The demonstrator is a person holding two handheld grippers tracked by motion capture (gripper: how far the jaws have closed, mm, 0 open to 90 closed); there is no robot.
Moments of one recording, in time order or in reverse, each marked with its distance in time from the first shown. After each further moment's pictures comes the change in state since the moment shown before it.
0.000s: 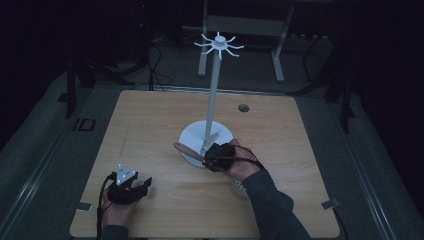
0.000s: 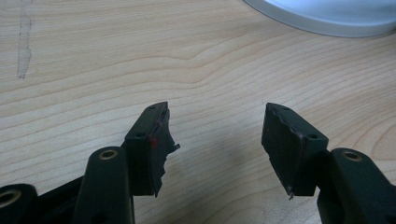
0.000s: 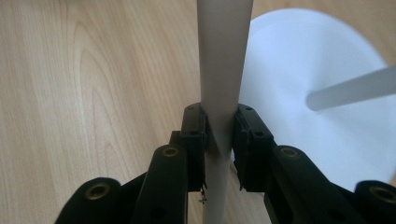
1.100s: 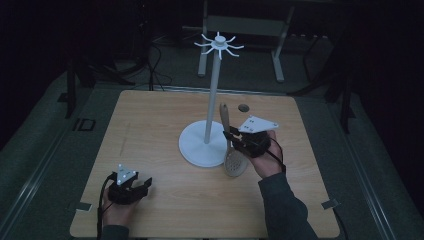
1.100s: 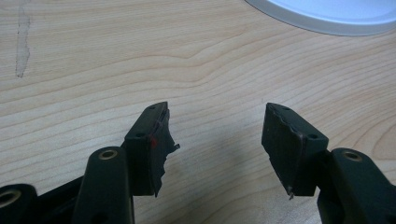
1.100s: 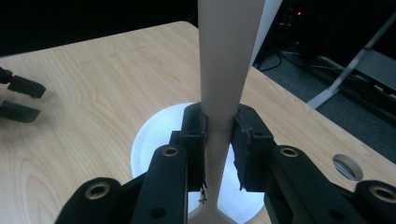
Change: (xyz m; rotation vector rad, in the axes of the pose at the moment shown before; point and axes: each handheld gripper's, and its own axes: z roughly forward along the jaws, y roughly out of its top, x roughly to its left) left arm 0.000 0.000 0.000 0.003 0.002 0.003; right arm -0.029 -0.041 -0.078 -0.473 -0.274 0.292
